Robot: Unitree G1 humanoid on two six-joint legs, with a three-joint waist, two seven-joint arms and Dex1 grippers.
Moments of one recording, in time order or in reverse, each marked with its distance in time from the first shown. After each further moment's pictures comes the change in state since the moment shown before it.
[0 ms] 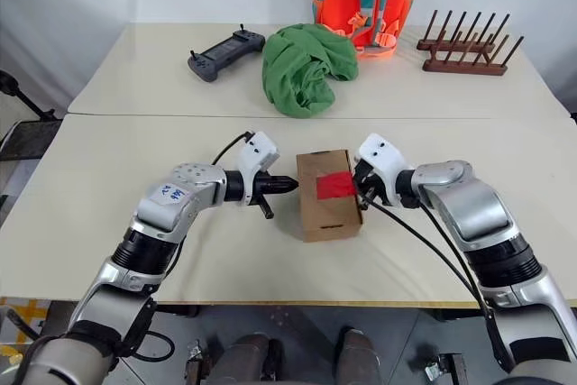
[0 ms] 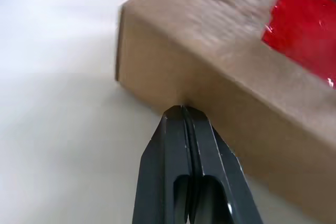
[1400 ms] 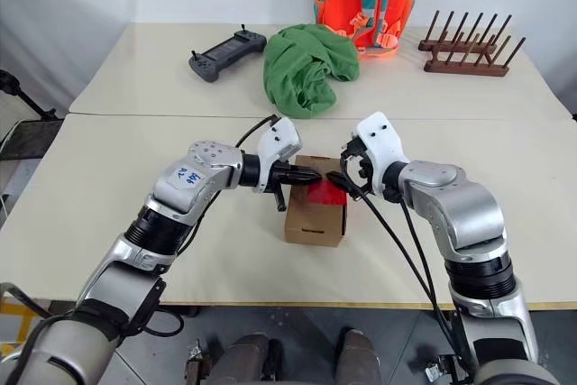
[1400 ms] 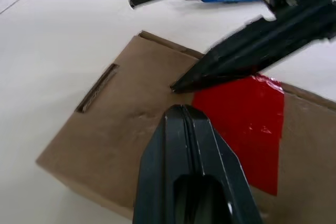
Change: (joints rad) left arm -0.124 -0.028 -0.116 0.098 0.037 -0.162 -0.154; right arm 0.020 0.166 -0.204 -0.194 0.026 0.218 -0.303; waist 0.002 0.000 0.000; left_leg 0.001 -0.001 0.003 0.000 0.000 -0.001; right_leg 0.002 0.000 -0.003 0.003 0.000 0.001
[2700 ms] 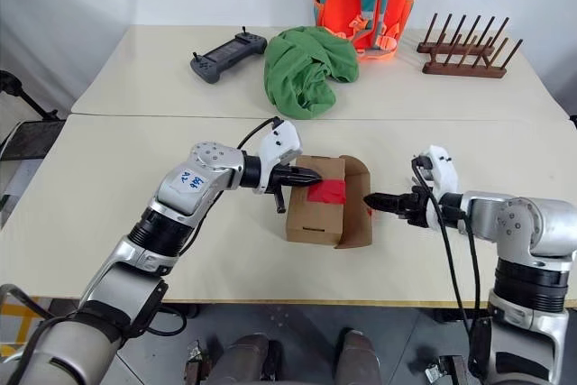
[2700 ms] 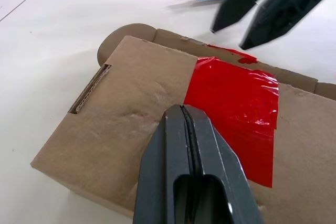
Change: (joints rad) left arm 0.009 -0.008 0.007 0.019 0.044 -0.040 -0.024; right arm 0.107 -0.043 -0.387 0.205 0.312 0.418 0.123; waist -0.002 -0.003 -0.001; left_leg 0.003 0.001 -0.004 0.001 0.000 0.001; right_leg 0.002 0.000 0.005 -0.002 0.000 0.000
